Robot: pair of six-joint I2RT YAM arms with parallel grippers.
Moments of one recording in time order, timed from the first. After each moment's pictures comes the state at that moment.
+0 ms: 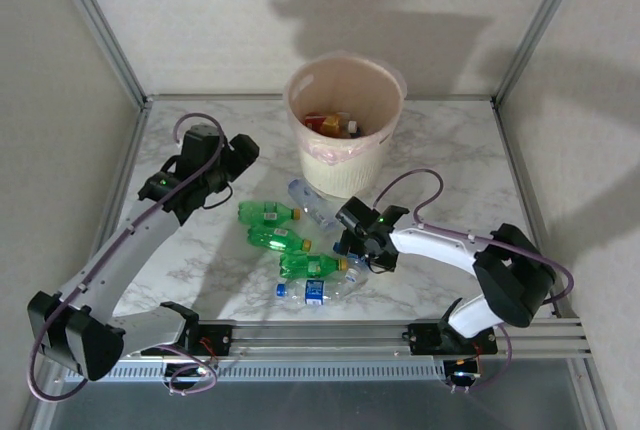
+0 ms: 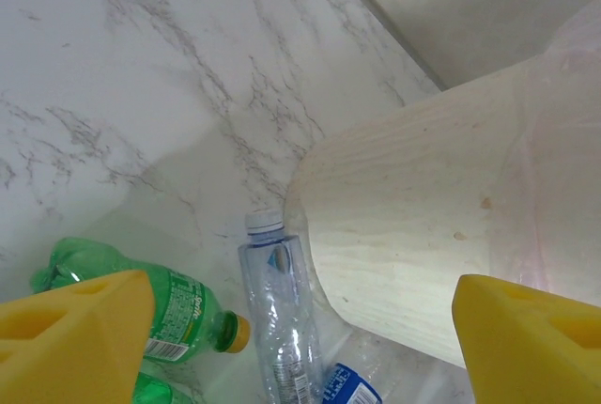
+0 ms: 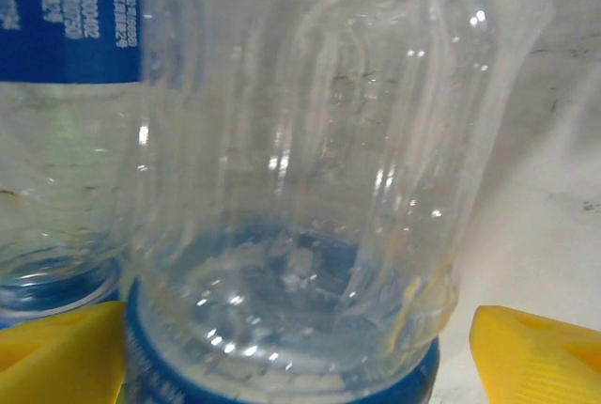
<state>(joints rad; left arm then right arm) -0.36 1.19 1.11 -0.58 -0.11 -1.01 0.87 1.50 0.85 -0.72 0.09 1.12</state>
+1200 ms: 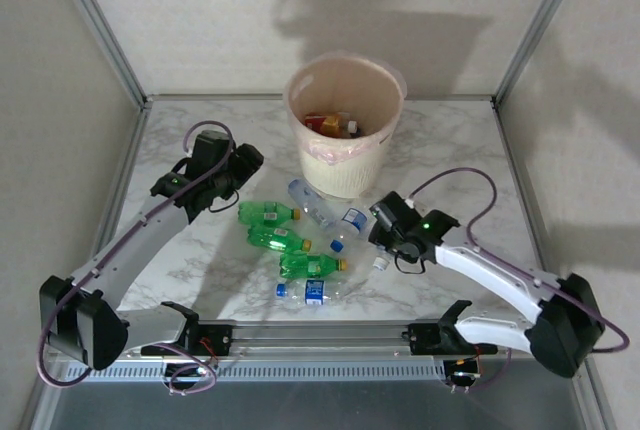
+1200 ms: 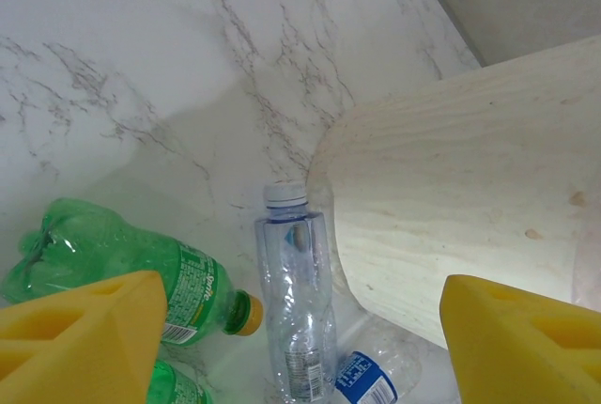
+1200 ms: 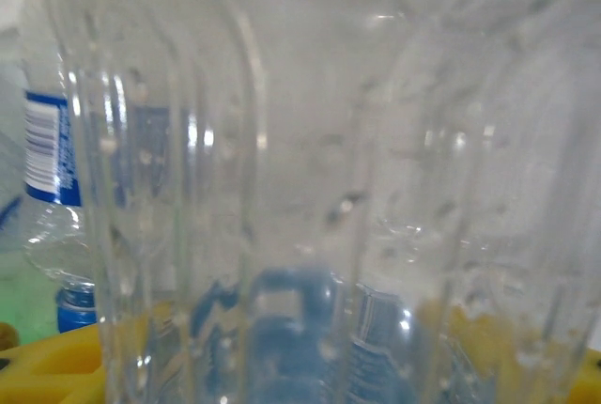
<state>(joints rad) -0.36 1.24 1.05 -0.55 -0.06 -1.08 0.76 1.12 0.79 -0.85 0.23 1.12</state>
